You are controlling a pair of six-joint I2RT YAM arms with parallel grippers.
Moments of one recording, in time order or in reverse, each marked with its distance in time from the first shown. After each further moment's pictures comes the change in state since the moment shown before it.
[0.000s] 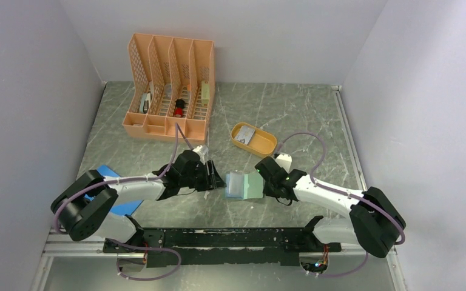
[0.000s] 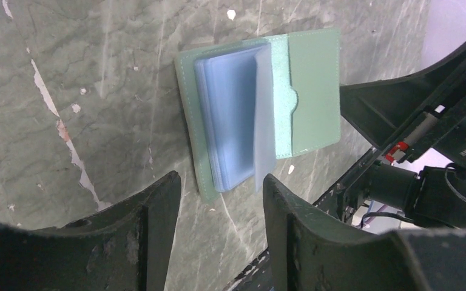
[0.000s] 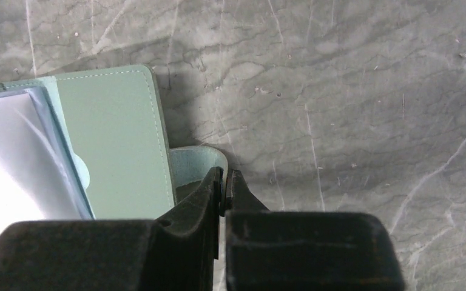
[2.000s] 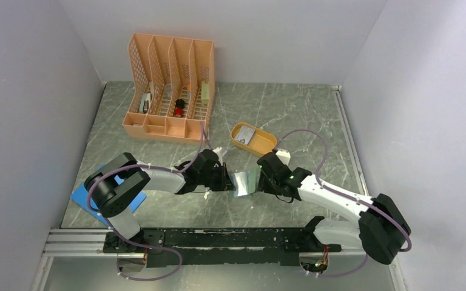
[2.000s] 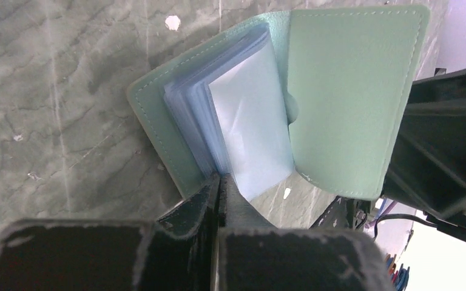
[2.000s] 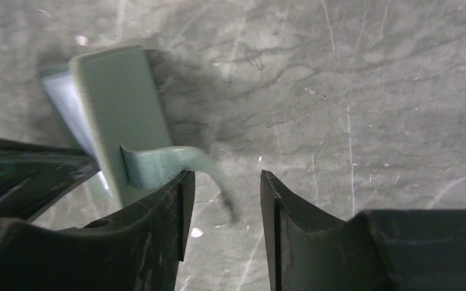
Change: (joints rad) left arm -0.089 0.296 0.159 0.093 0.036 0.035; right arm -0.008 -0.046 0.014 0.023 -0.087 -0.026
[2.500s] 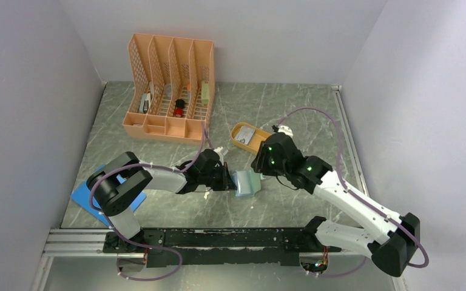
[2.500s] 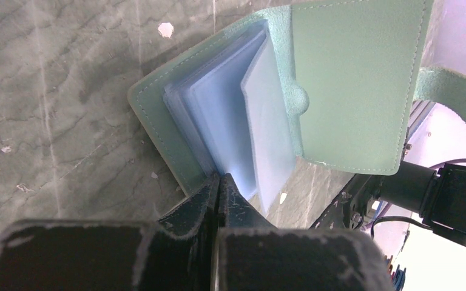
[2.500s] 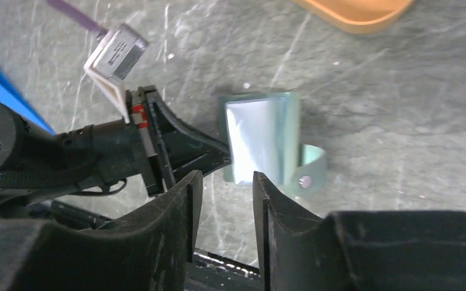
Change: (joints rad) left arm -0.005 0.022 0.012 0.022 0.004 -0.011; right arm 0.007 -0.167 0.319 -0.177 -0.045 -0.097
